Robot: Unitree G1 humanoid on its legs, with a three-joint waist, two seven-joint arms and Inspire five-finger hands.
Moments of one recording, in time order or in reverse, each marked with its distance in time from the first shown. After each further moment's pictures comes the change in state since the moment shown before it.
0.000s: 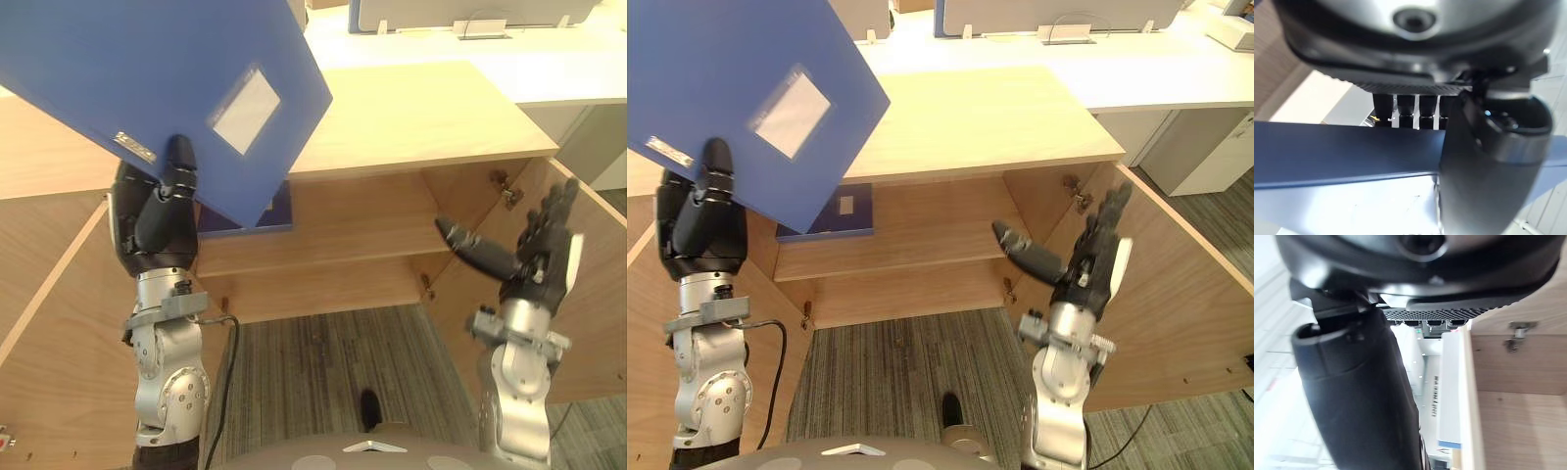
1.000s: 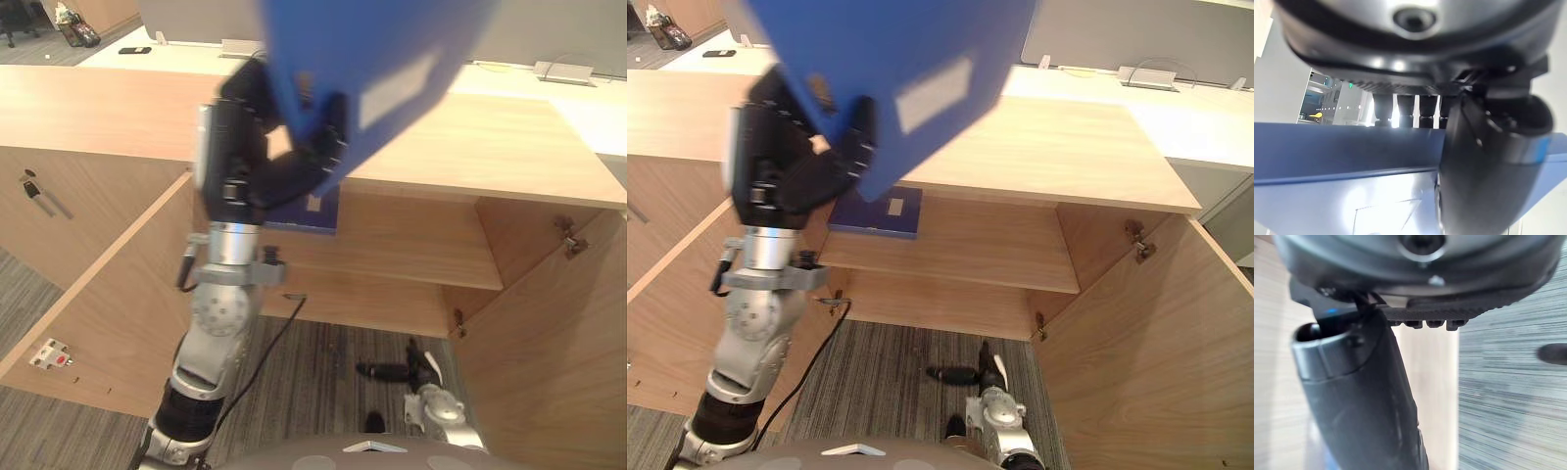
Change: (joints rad) left arm -0.224 0.059 -0.243 -0.172 0.434 0.027 0.199; right arm -0.014 -0.069 0.210 1.063 0.129 0.086 0.155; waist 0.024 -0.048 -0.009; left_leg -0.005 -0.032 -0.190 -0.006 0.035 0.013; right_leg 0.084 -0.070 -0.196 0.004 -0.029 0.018
